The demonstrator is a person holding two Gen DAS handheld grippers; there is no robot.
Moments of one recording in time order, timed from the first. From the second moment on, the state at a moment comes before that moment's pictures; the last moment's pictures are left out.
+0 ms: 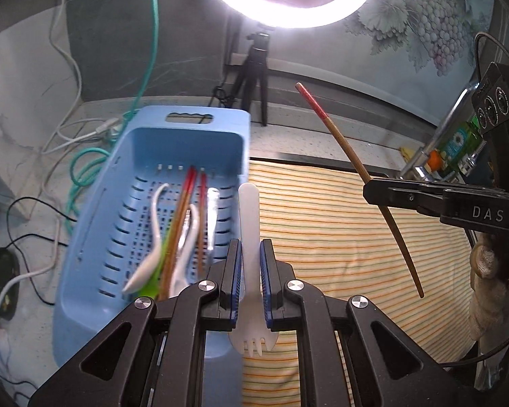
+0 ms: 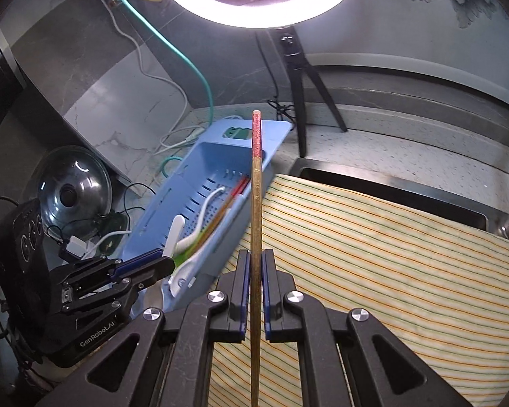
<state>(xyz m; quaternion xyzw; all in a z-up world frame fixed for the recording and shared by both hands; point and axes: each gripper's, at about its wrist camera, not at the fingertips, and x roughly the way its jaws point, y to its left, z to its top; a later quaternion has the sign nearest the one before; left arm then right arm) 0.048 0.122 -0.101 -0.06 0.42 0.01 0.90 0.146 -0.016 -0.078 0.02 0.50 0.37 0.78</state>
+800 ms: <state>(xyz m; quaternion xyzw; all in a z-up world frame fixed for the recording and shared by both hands) 0.075 0.198 -0.116 -0.08 0.43 0.05 0.90 0.164 0.111 -0.117 0.01 0.55 0.39 0.74</state>
